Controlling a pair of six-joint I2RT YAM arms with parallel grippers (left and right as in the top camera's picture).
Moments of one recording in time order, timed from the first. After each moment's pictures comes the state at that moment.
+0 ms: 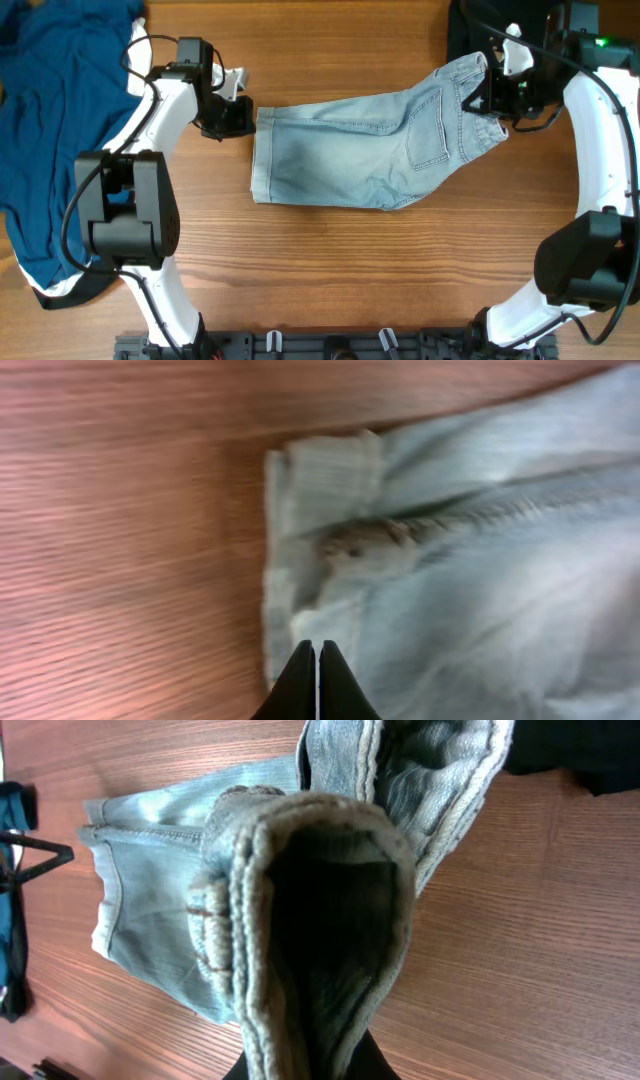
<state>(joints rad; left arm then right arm) -0.06 2.06 1.51 -0.83 0.44 -0.04 -0.15 1.82 1.72 -1.25 -0.46 -0.11</state>
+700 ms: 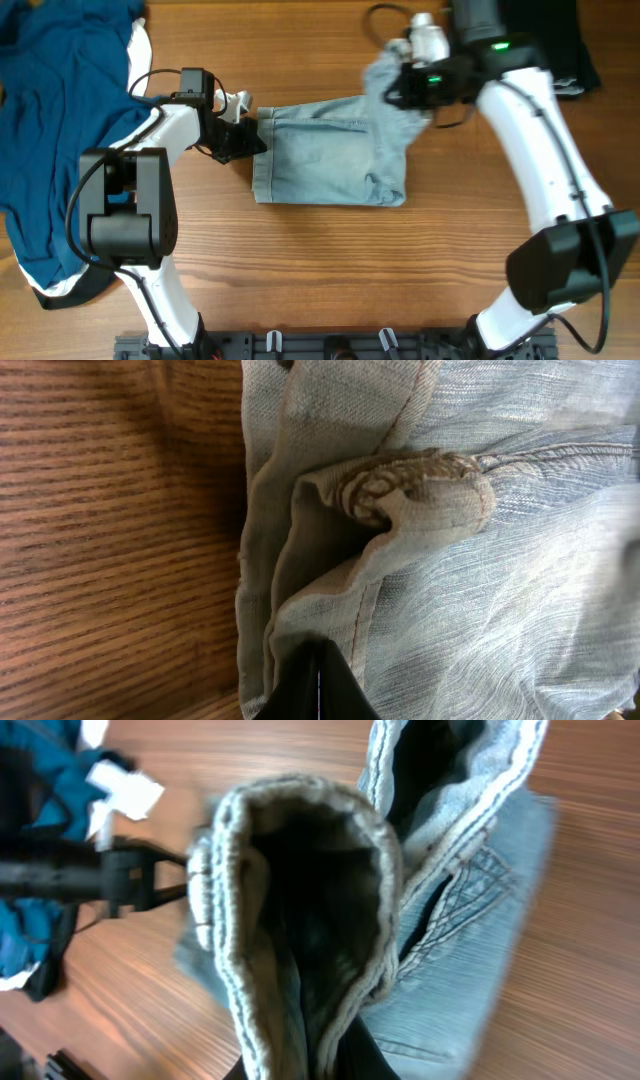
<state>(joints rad) -0.04 2.07 1.28 -0.61 0.58 -0.10 0.26 1.82 1.72 -1.03 -0.42 0.13</state>
